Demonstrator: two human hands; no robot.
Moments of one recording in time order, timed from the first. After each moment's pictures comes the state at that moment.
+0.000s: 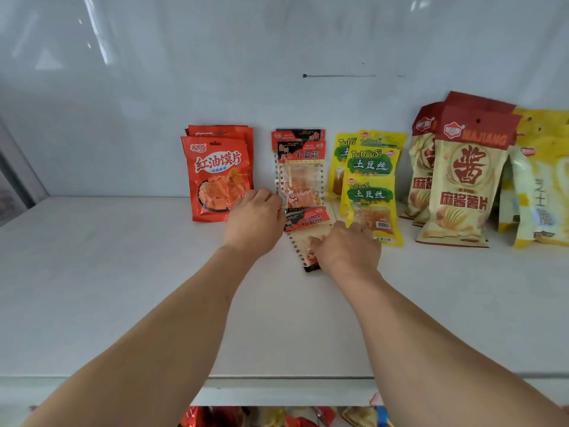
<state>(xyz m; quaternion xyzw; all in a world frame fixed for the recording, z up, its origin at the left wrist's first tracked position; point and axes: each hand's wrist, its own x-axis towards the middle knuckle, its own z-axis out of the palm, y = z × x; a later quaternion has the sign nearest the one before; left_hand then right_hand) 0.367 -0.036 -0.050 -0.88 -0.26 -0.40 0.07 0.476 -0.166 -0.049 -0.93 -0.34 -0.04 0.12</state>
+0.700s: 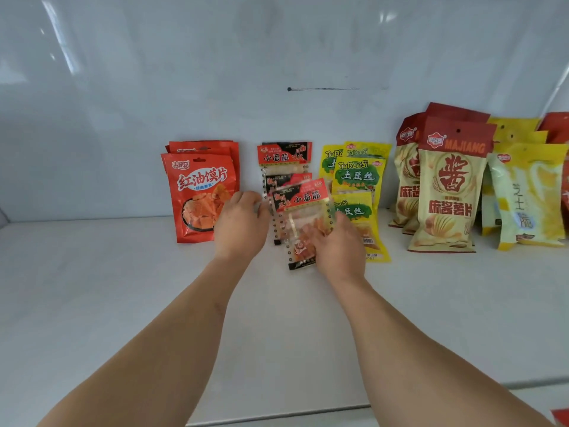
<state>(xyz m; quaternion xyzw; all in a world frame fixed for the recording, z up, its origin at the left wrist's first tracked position) 0.381 -0.018 -0.034 -0.82 -0.35 -0.43 -0.14 0.492 -0.142 -0.055 -0.87 -0.30 -0.06 0.40</state>
